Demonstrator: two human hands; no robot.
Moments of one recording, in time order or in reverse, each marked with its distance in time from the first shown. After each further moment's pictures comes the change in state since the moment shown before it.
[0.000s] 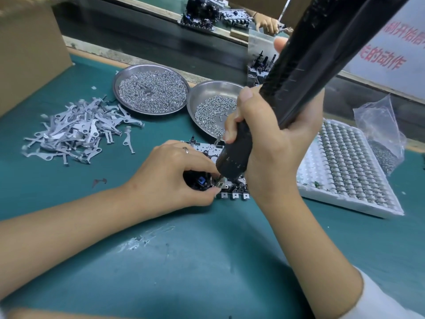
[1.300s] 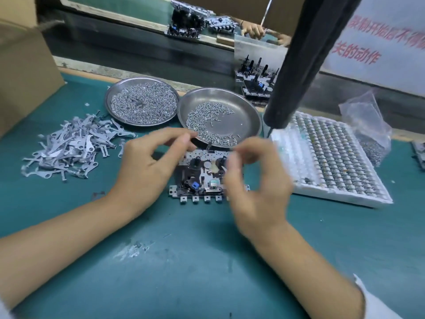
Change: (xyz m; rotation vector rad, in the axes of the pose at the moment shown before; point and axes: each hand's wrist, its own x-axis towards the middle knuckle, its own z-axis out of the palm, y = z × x) left_hand 0.006 -0.003 -0.009 -0.255 0.335 -0.192; right_hand -0.041 0.019 -0.043 -0.833 -0.029 -0.376
